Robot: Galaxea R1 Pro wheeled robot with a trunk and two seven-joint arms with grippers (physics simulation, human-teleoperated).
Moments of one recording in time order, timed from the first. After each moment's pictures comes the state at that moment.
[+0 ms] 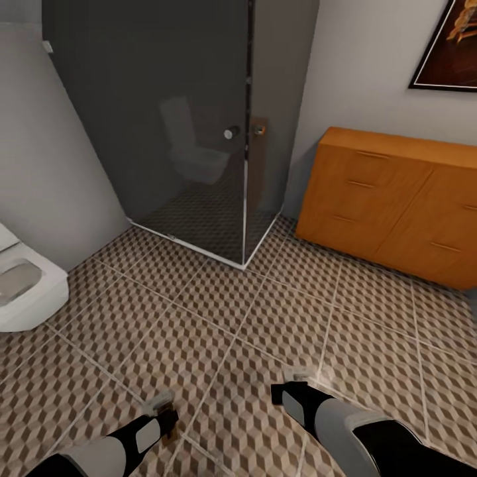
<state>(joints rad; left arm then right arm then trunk) -0.69 -0.03 -0.52 0.00 1.01 0.04 0.18 -0.84 0.17 0.11 0.04 -0.14 0.15 -0.19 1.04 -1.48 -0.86</state>
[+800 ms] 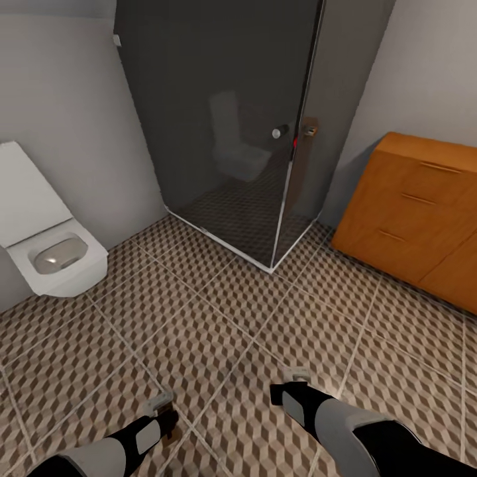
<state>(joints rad) -0.69 -0.04 -0.52 0.00 1.01 0.03 0.18 -0.84 0.17 0.11 0.04 -0.14 0.15 -0.17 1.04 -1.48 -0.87</state>
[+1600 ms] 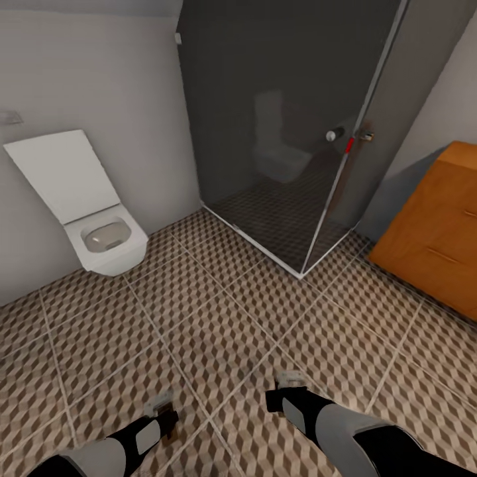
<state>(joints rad) -0.69 -0.04 -0.52 0.00 1.01 0.03 0.17 -0.82 0.17 0.11 0.04 -0.08 0.15 -0.06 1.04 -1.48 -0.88</state>
